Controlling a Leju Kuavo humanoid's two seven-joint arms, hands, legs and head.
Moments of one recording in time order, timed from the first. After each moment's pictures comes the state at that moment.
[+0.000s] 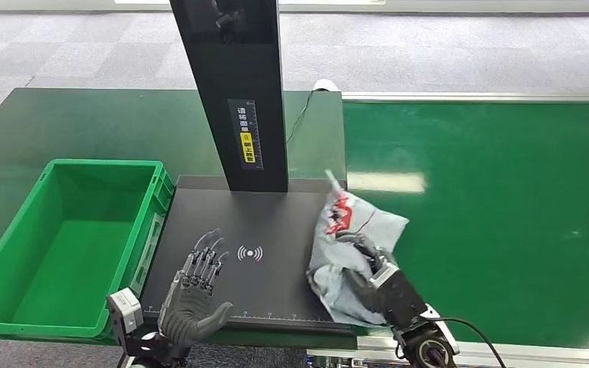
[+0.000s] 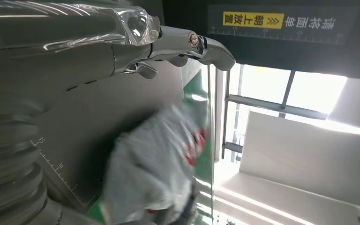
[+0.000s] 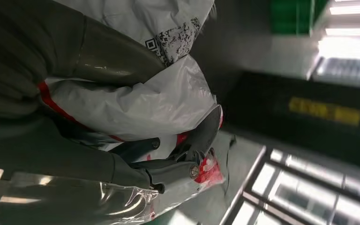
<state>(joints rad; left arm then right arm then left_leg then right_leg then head) 0.11 -0.07 -0.25 -1.57 0.03 -0.31 -0.48 -0.02 -0.07 0.27 -1.51 0.18 0.12 -0.34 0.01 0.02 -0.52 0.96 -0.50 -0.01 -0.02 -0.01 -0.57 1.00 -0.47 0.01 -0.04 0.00</state>
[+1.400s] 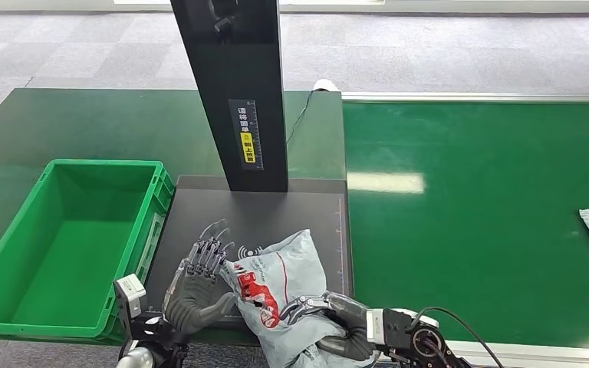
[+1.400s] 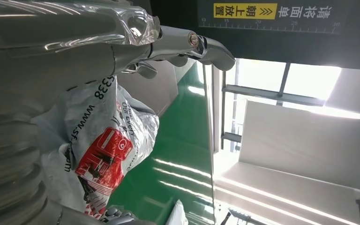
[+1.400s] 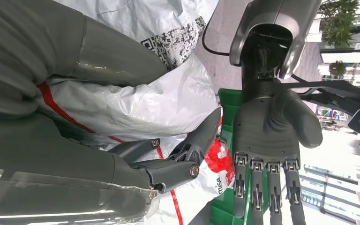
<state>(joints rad) 0.03 -0.07 -0.23 -1.50 0.03 -0.36 -0.48 -0.16 -0.21 0.50 -1.40 0.03 0.69 -0.58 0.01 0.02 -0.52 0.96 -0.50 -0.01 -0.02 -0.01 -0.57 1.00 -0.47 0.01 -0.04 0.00</state>
